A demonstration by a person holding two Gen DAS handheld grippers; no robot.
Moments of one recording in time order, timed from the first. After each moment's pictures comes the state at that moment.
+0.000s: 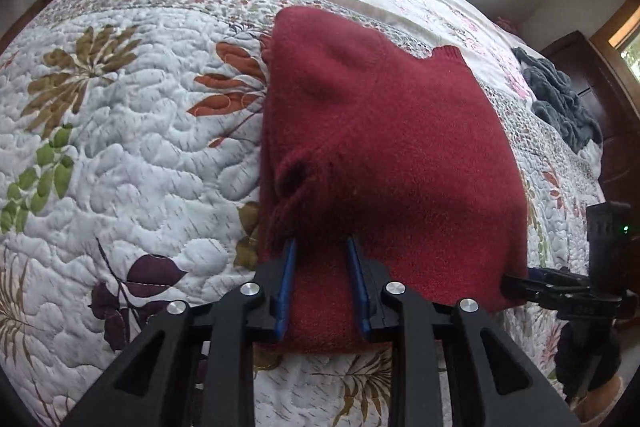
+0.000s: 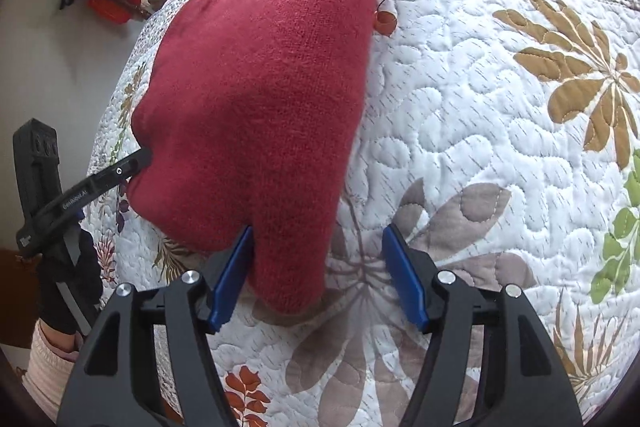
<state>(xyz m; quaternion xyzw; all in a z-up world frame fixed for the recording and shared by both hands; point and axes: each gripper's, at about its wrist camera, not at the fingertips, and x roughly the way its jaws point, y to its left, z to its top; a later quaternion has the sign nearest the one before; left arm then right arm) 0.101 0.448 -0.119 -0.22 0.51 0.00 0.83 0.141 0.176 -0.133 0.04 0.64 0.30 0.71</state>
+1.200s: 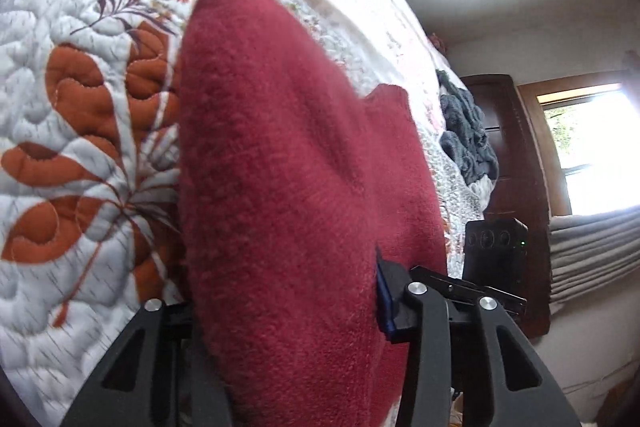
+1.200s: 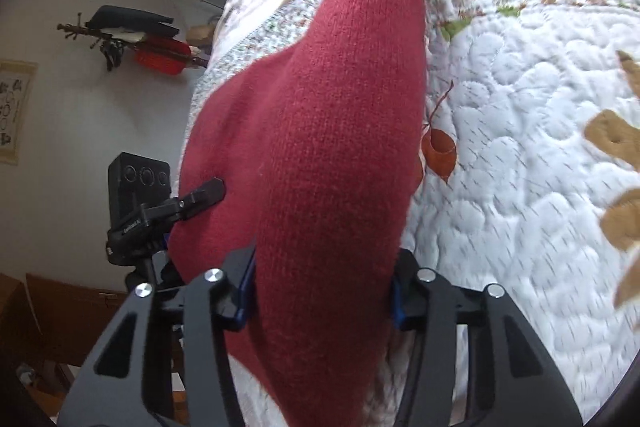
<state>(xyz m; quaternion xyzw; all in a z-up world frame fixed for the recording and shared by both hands) 0.210 0.463 -0.145 -0.41 0.48 -0.20 0.75 0.236 0.182 -0.130 0.20 0.62 0.38 0.66</state>
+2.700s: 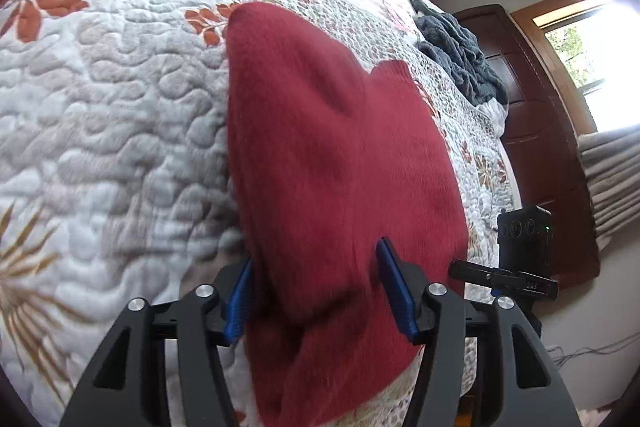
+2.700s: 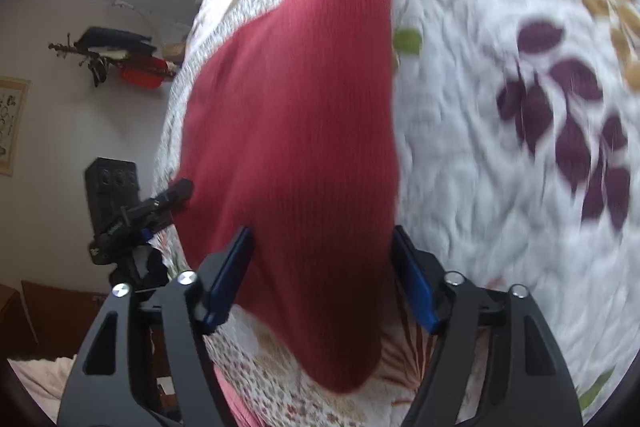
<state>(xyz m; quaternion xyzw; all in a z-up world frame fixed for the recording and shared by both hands) 0.083 0.251 -0.130 -0.30 0.51 -0.18 0.79 0.090 -0.070 -0.135 0.21 0.63 0.32 0.68</state>
